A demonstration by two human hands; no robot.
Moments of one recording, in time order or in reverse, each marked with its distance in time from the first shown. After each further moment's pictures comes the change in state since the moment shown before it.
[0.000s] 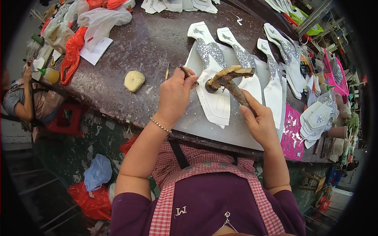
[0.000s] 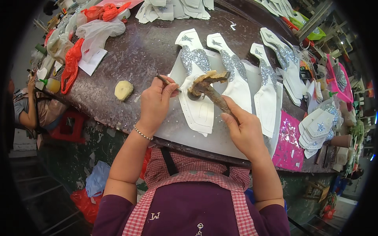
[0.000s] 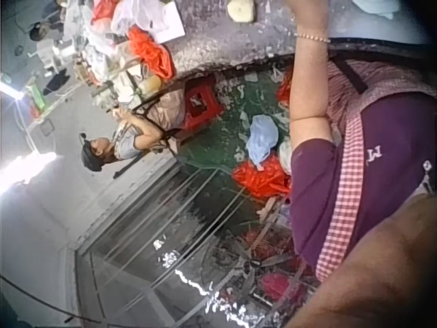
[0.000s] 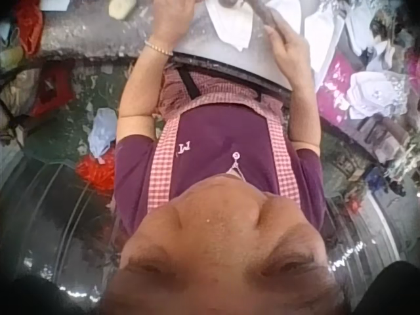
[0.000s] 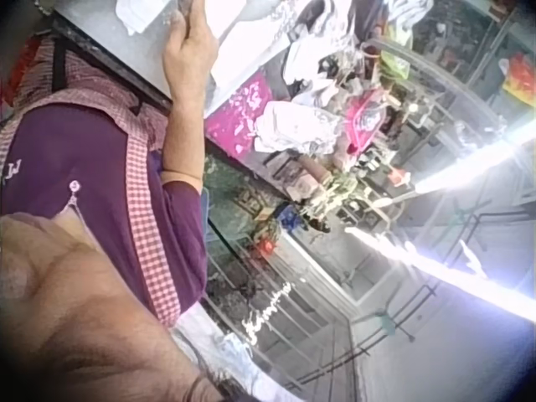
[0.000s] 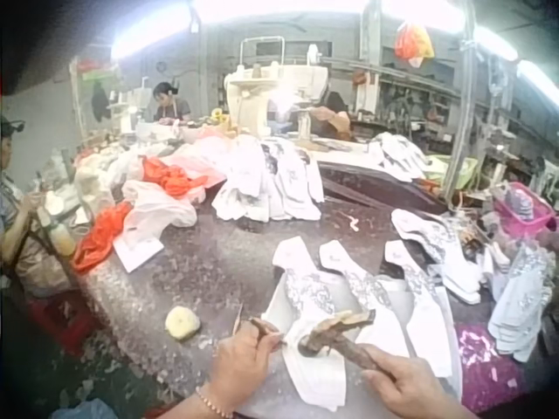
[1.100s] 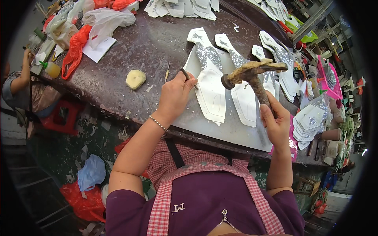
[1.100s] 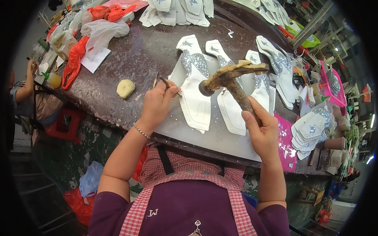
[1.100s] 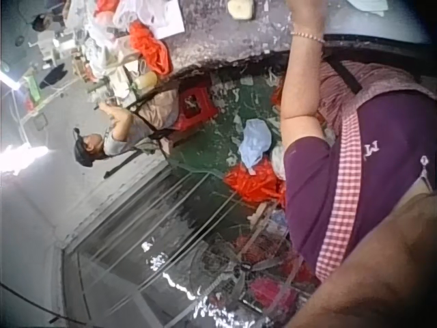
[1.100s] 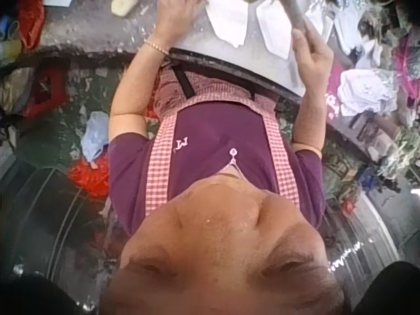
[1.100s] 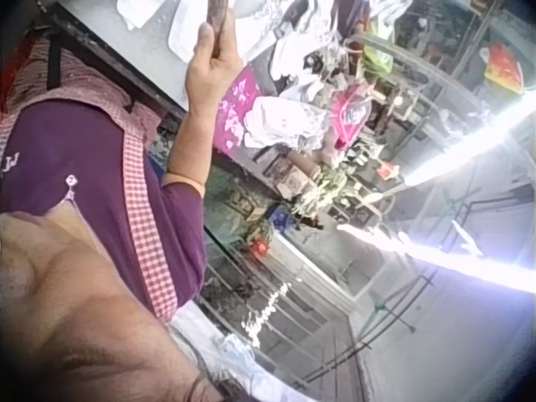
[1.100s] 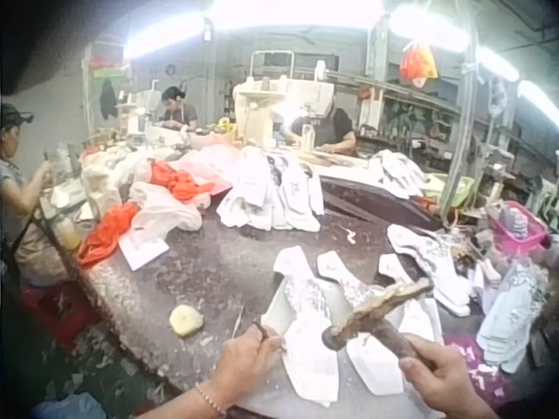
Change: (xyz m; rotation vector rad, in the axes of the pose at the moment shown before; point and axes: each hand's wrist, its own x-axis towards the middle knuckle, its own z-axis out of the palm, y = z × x) left_hand -0.007 -0.008 -0.001 0.089 0.003 0.116; right_hand -0.018 -0.017 -0.049 0.194 0.135 0.015
